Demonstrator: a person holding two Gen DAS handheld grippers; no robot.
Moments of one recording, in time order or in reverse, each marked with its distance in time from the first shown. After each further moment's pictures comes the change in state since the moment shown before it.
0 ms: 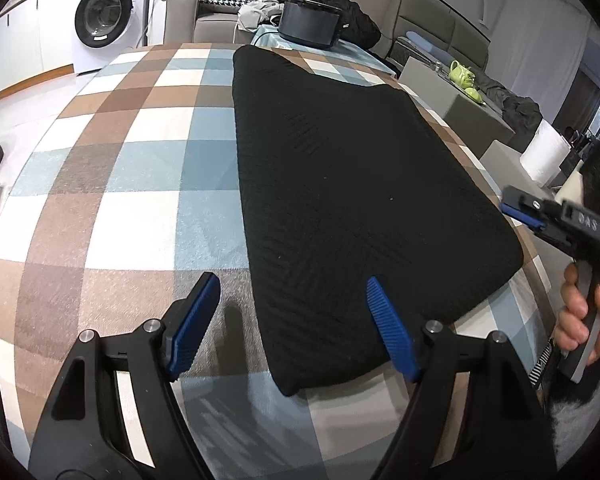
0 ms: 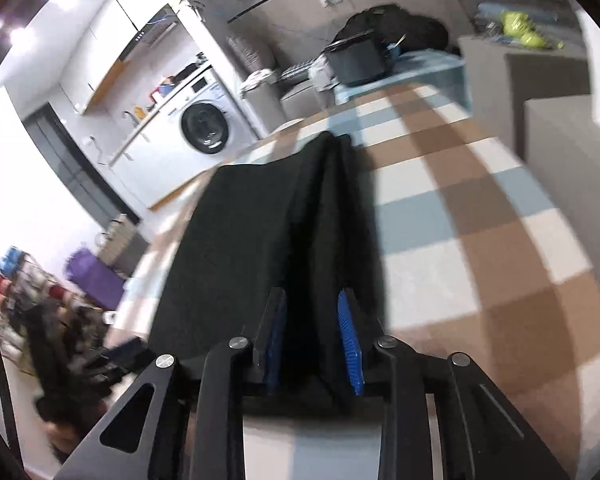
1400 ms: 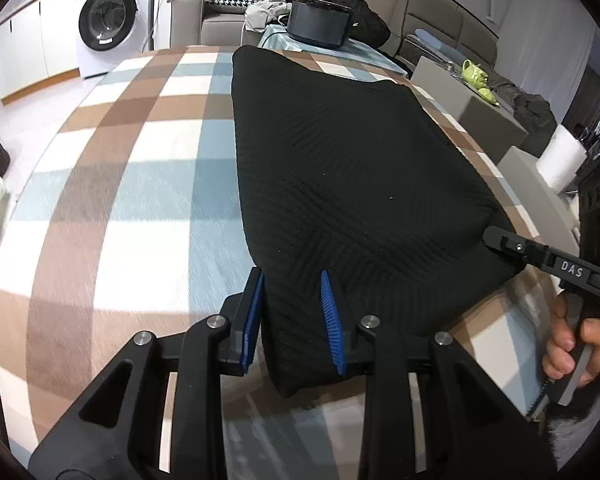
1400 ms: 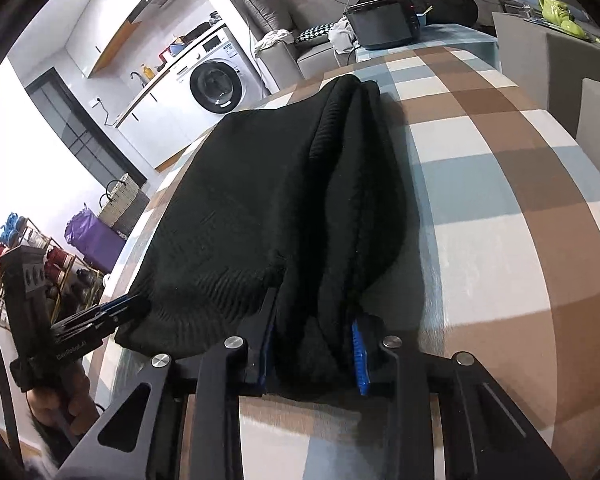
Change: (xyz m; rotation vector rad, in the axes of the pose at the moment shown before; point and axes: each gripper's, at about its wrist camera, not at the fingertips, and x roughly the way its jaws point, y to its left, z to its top) left arm 0.016 0.007 0.025 0.014 -0.004 0.058; right arm 0.048 0.015 -0.013 -0.071 0.116 -0.015
